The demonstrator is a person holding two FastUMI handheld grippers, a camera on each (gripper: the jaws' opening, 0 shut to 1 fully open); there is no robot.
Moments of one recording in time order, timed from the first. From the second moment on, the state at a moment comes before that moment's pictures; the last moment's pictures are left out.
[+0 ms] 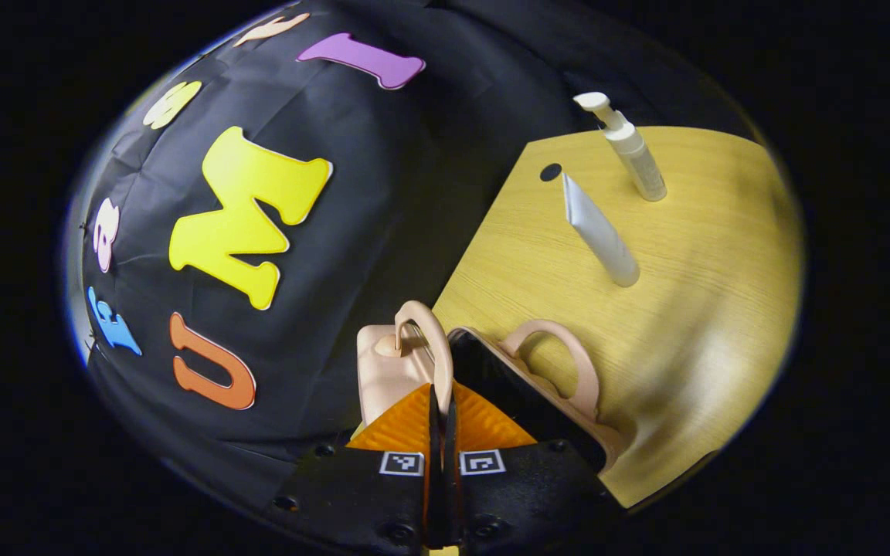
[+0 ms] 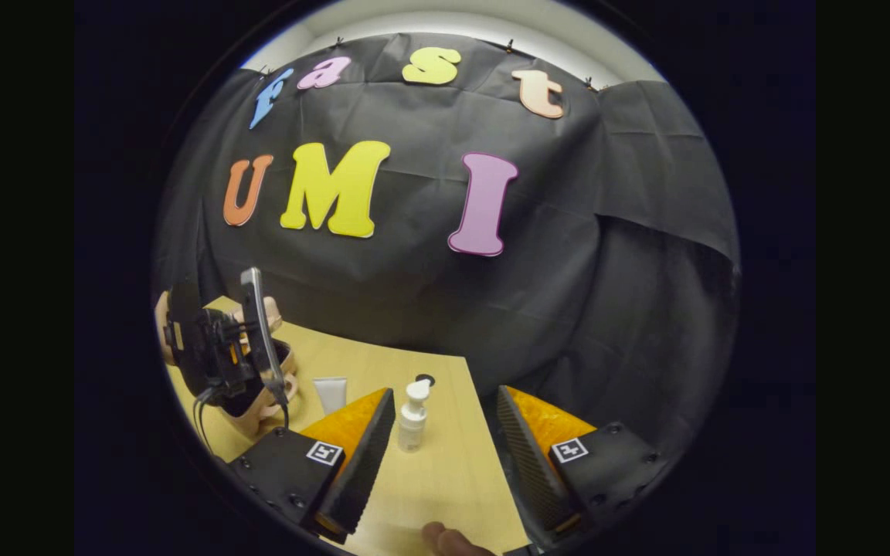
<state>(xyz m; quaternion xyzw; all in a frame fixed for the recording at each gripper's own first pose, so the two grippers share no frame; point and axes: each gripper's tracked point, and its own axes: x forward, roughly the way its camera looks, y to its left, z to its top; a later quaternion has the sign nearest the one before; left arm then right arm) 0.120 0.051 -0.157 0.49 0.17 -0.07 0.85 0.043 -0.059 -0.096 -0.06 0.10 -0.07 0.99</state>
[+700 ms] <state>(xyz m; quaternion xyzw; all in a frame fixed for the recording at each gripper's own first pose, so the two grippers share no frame) 0.122 0.261 -0.056 0.31 0.15 0.02 0.94 0.057 0.014 -0.081 0.01 0.13 -0.11 0.99</state>
